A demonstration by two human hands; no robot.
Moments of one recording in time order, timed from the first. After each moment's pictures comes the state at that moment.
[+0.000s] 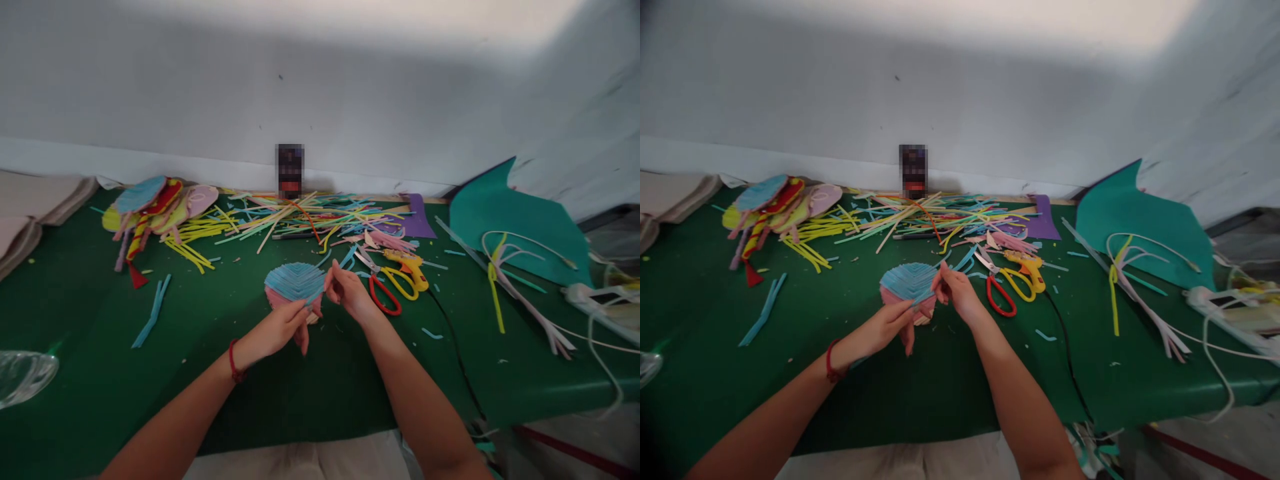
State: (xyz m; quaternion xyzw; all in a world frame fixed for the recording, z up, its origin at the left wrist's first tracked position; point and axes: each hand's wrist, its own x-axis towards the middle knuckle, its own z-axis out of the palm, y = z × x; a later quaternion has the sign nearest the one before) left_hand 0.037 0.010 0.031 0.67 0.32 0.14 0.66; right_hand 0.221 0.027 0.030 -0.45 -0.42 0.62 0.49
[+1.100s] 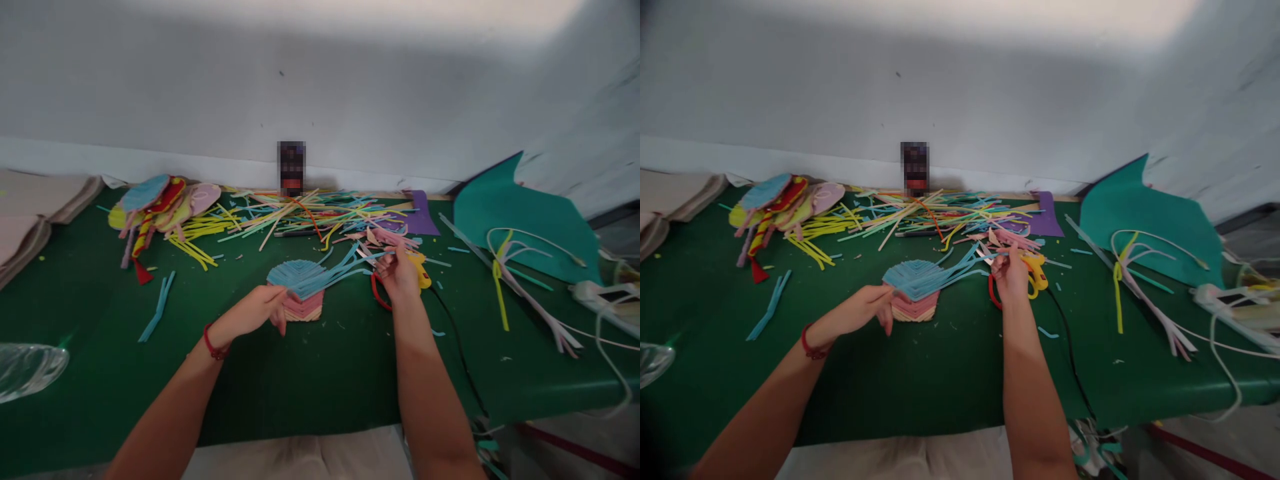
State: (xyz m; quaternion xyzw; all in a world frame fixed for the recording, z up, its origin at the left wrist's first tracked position) left_hand 0.001 0.039 0.046 0.71 0.37 0.12 0.59; right_hand 0.310 0.045 0.023 -0.52 -0.26 0.39 0.72
